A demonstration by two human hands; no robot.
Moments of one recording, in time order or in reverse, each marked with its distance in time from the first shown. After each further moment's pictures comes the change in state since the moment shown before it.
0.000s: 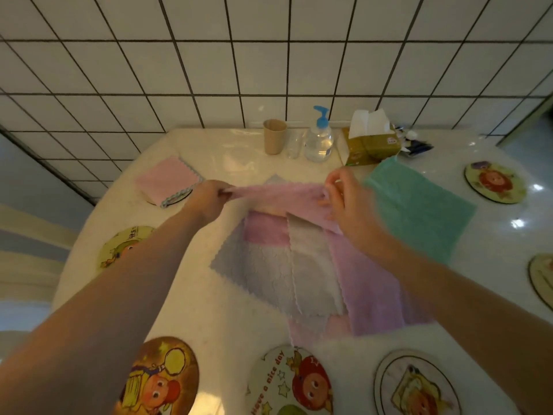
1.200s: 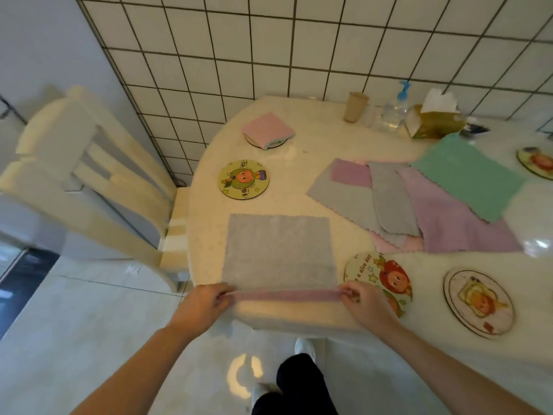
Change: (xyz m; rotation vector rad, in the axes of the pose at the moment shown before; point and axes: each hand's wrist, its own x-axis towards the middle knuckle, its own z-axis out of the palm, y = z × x) left_hand -0.446 -0.194 -0.013 -0.012 -0.120 -0.109; right_hand -0.332 -0.063 0.169 -0.192 -0.392 0.153
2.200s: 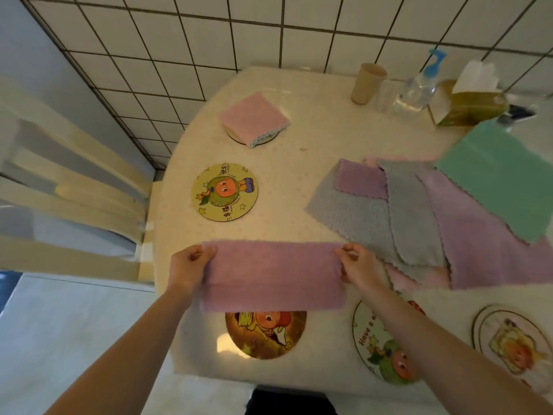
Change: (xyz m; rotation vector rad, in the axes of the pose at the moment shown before) left_hand 0.187 -0.009 -0.017 -0.720 0.248 -0.600; right_hand 0.188 0.003 -0.001 0.436 0.179 0.567
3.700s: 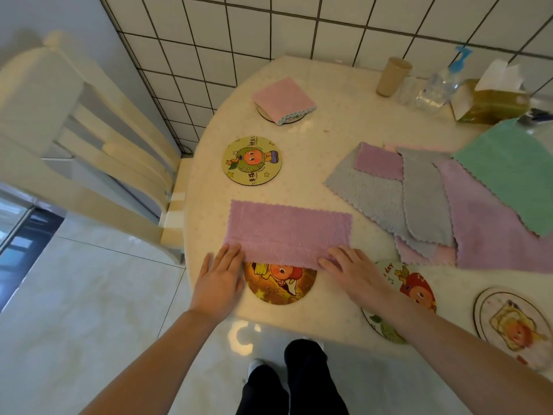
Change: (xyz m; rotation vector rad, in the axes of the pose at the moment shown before) left_hand -0.097 -0.098 -0.007 1.024 -0.103 0.635; right_hand -0.084 0.038 -0.016 -1.228 -0.303 -1.140
